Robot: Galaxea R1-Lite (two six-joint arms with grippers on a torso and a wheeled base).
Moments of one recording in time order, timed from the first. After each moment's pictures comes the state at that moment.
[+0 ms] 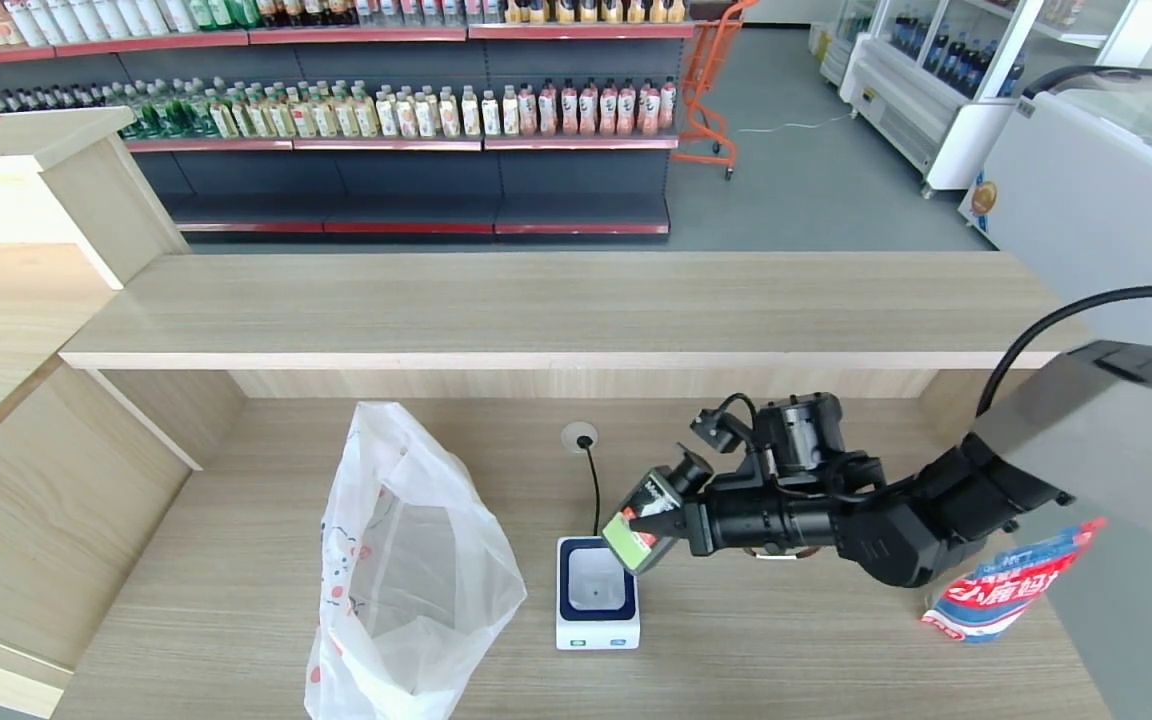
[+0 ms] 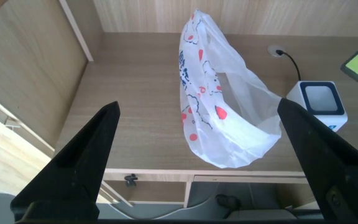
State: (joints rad) left arm 0.00 0.00 0.00 0.00 -0.02 0.00; right arm 0.44 2.16 -0.96 -0.65 0.61 0.17
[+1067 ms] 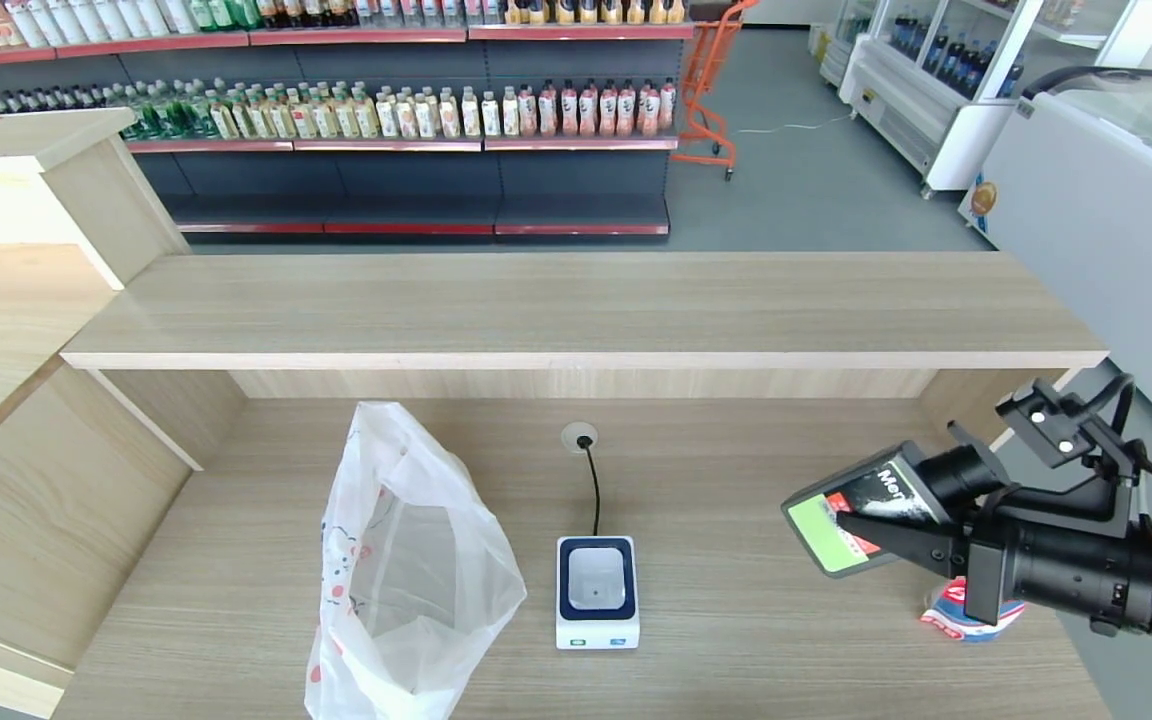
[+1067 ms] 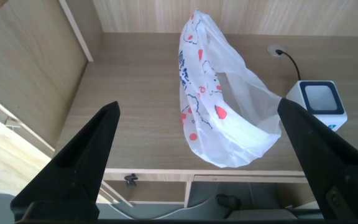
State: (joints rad) left arm 0.00 0.00 0.00 0.00 -0.02 0.00; right arm 0.23 1.42 -0.38 -0.72 0.55 -0.01
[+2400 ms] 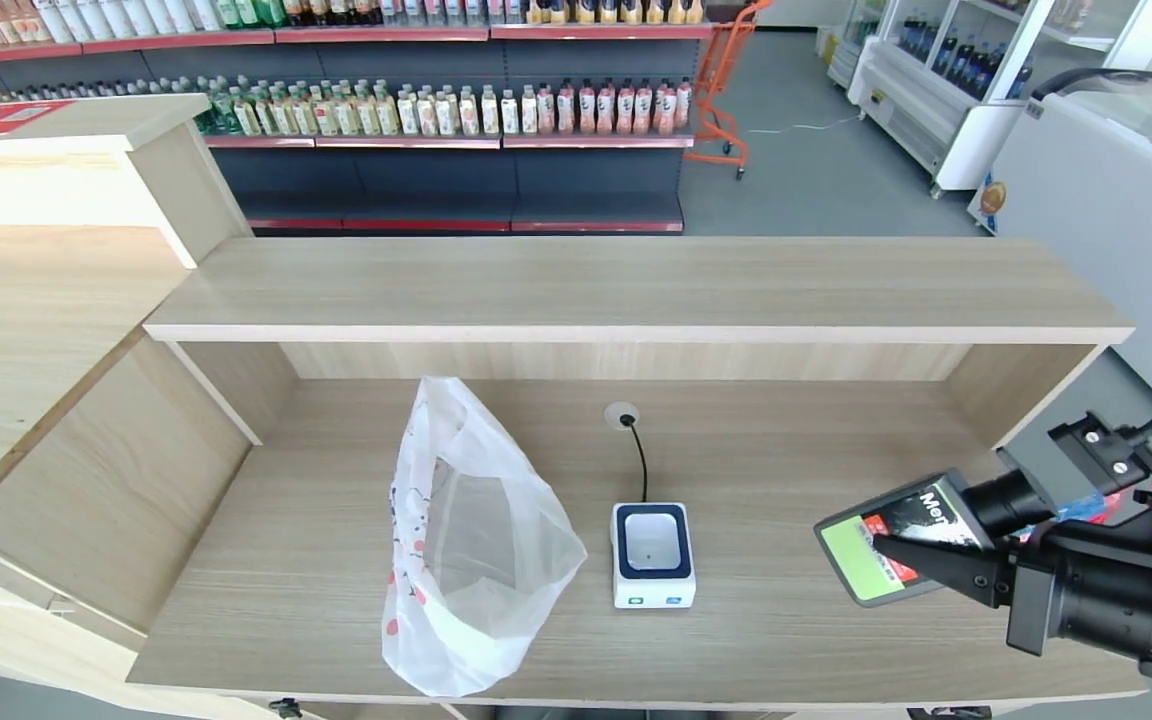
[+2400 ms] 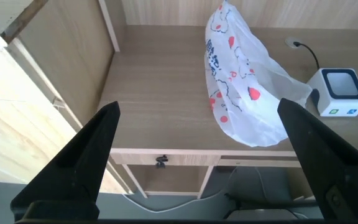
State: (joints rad) left arm 0.00 0.00 0.00 0.00 -0.02 0.00; right arm 0.19 1.35 -0.29 -0.72 0.54 0.12
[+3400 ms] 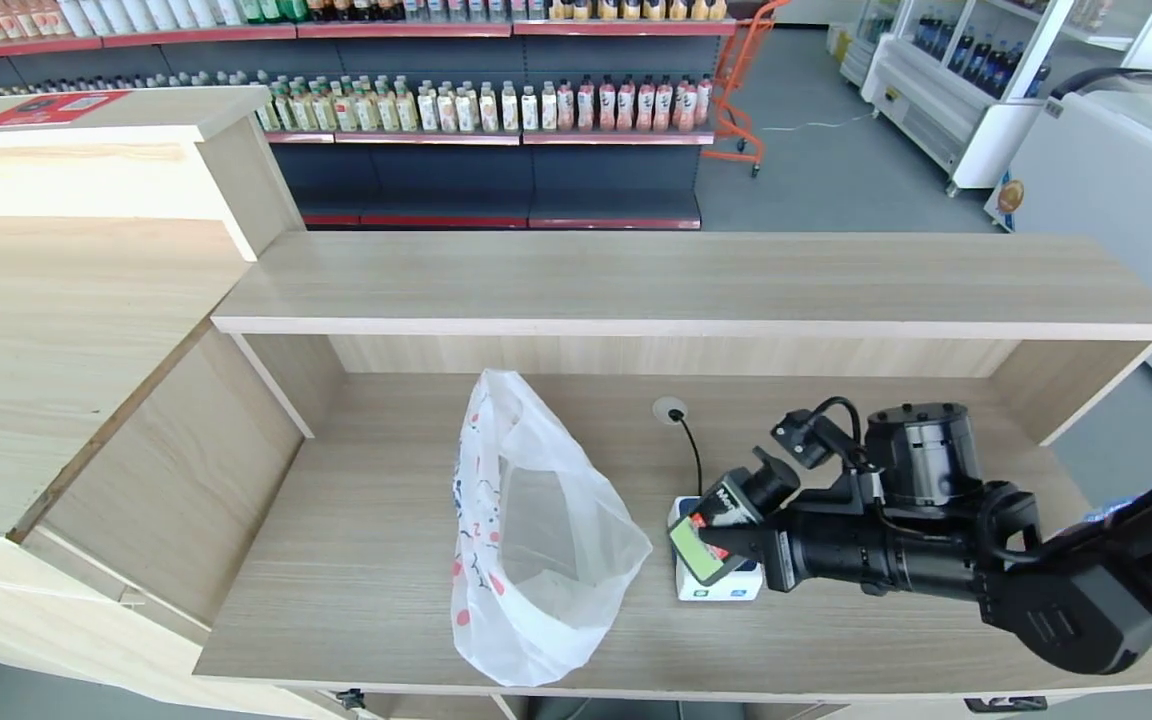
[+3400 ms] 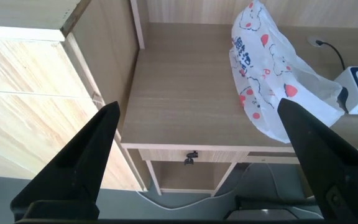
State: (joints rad) left arm 0.00 0.00 0.00 0.00 -0.02 0.00; right arm 0.44 1.89 -0.63 -0.76 0.38 0.07
